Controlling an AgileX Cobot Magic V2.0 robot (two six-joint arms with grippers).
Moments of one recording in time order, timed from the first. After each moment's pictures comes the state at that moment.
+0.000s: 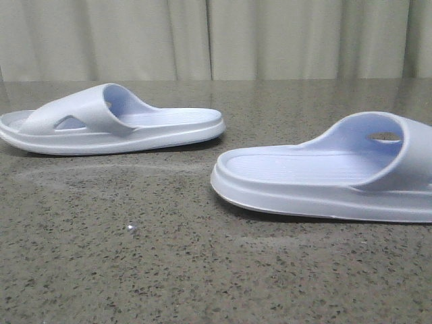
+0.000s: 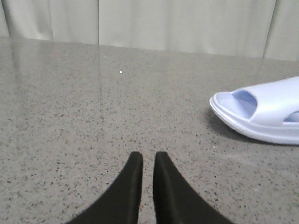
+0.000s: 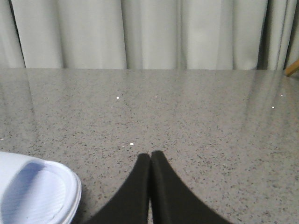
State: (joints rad) left arm -0.02 0.00 0.00 -0.08 0.18 0.01; right arm -0.06 0.06 0.01 0.11 0.02 -0.17
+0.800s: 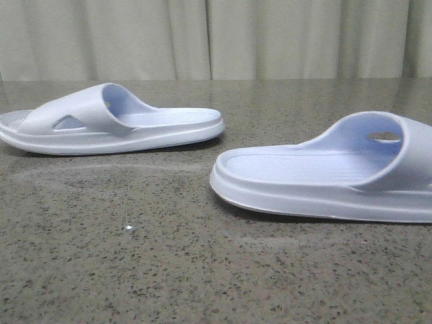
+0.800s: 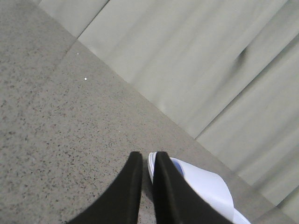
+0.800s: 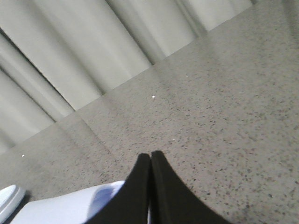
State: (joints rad) left arm -0.02 0.00 -0.02 -0.71 0.09 0.00; right arm -0.06 0.06 -0.02 0.67 0.11 -0.18
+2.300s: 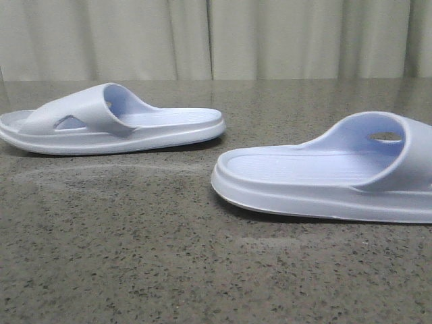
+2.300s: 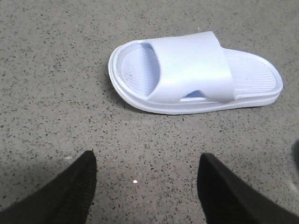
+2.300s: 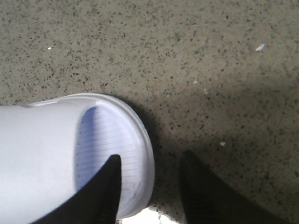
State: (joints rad) left arm -0.02 0.76 -0.57 -0.63 0.65 0.39; right arm -0.14 0.87 -0.62 0.44 0.77 -0.25
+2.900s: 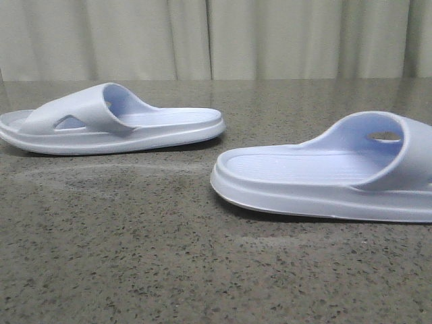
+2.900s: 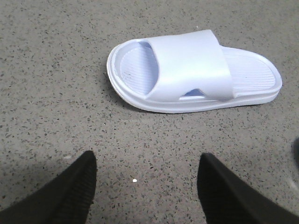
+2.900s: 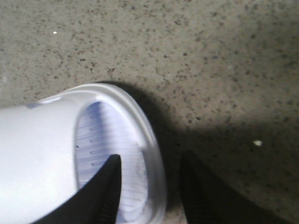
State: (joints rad) left arm -0.02 0.76 -0.57 -0.63 0.66 0.40; right arm -0.42 1.11 -0.62 0.86 0.98 -0.66
